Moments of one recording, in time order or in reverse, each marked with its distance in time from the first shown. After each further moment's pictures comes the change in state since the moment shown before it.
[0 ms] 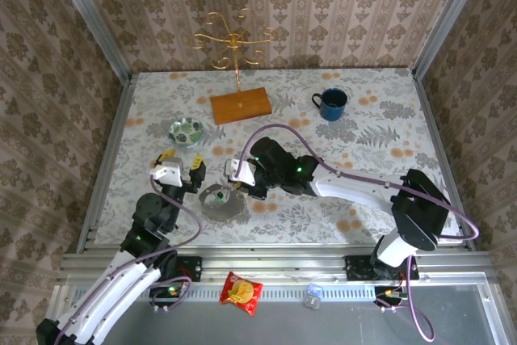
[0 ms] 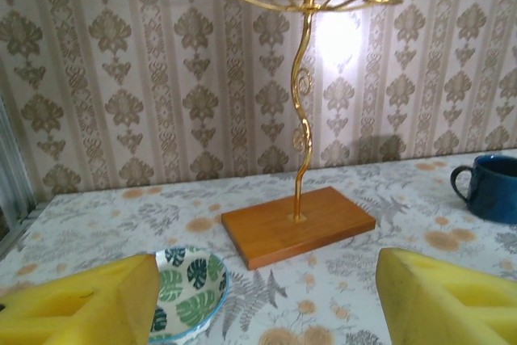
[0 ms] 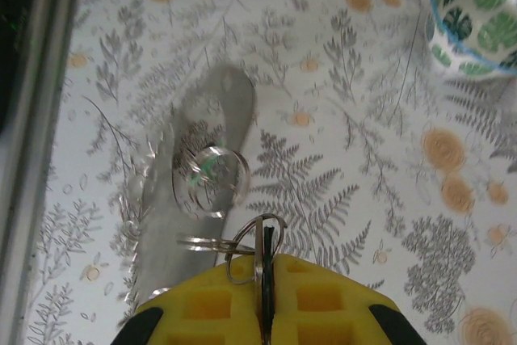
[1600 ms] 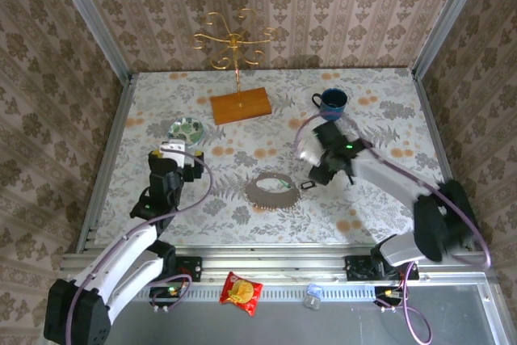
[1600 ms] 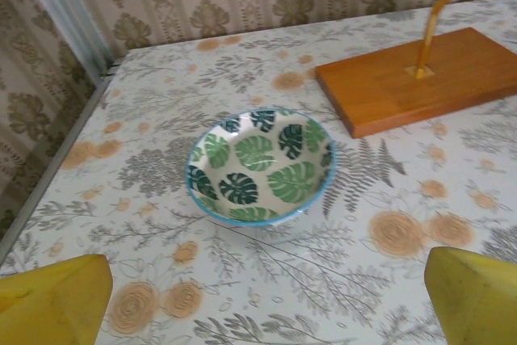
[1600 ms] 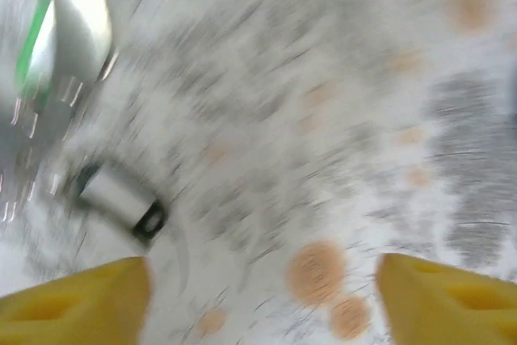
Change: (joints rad) left arm 0.243 0.499 0.164 -0.098 -0.003 -0.023; right arm -0.534 -0.251 -0.205 -0.282 0.264 -0.111
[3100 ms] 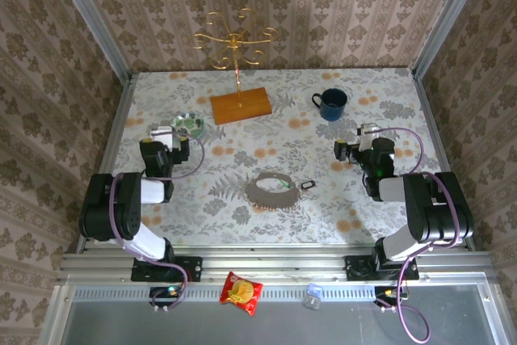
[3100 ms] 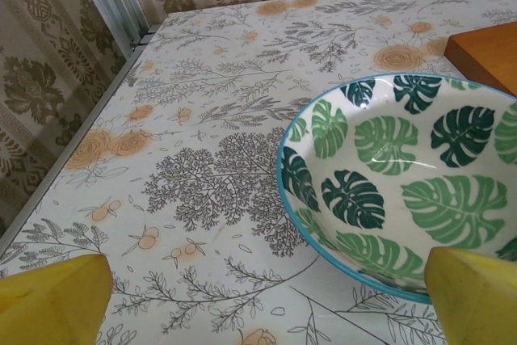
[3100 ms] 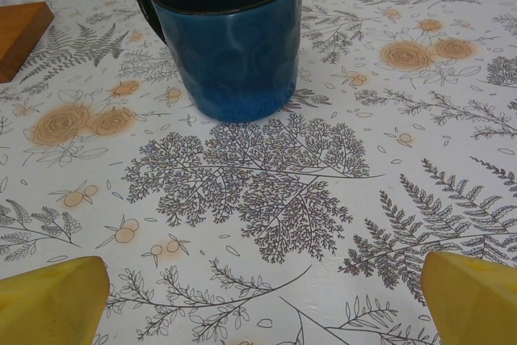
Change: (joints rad) left arm 0.343 0.772 0.042 0.746 0.241 0.115; right arm -0.417 0.176 -0.518 1.267 -0.132 0.575
